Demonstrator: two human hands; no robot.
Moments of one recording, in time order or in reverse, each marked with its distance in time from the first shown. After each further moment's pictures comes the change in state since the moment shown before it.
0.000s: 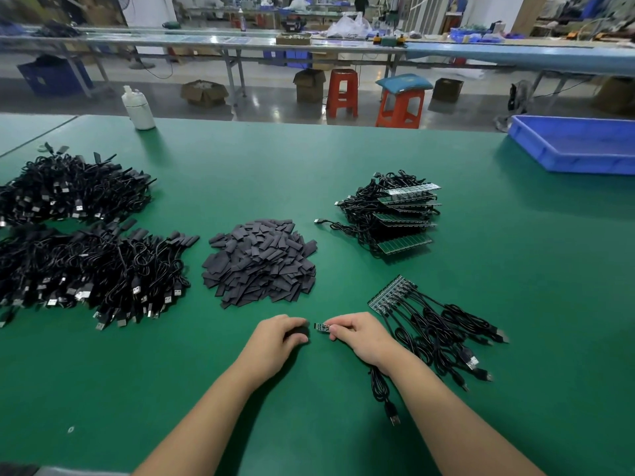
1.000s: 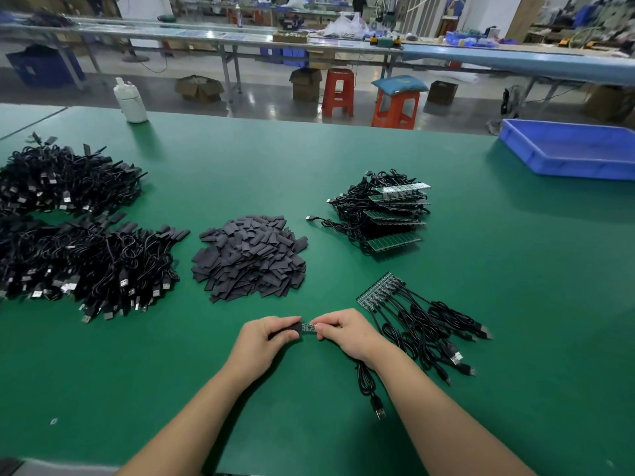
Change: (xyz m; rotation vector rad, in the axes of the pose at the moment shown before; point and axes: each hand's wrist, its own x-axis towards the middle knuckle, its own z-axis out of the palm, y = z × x) left_hand -0.010 -0.006 0.017 -0.330 0.103 -0.049; right_hand -0.003 -0.001 -0.001 0.040 -0.065 -0.034
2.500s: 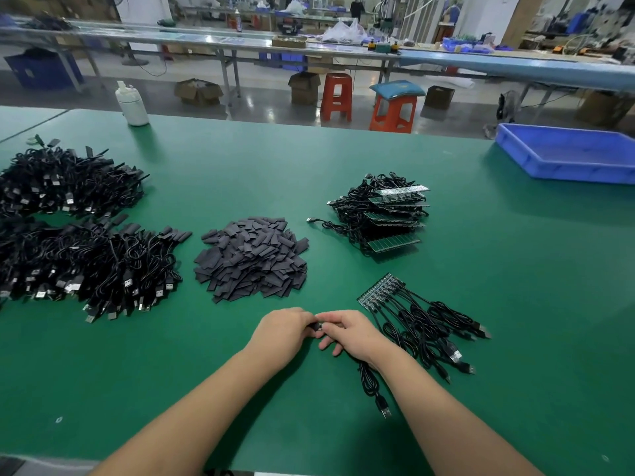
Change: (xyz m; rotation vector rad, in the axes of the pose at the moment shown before) left_hand 0.021 0.042 0.010 0.676 -0.185 0.175; right_hand -0.010 -0.011 0.003 0.170 -0.027 0.084
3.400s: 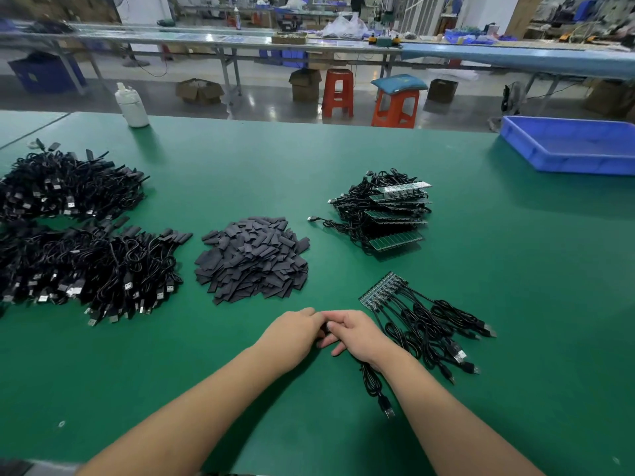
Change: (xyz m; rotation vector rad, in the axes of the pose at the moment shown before) left_hand 0.010 0.006 0.009 0.120 -0.086 0.124; right_hand -0.004 -0.001 -0.001 0.021 -0.026 -0.037
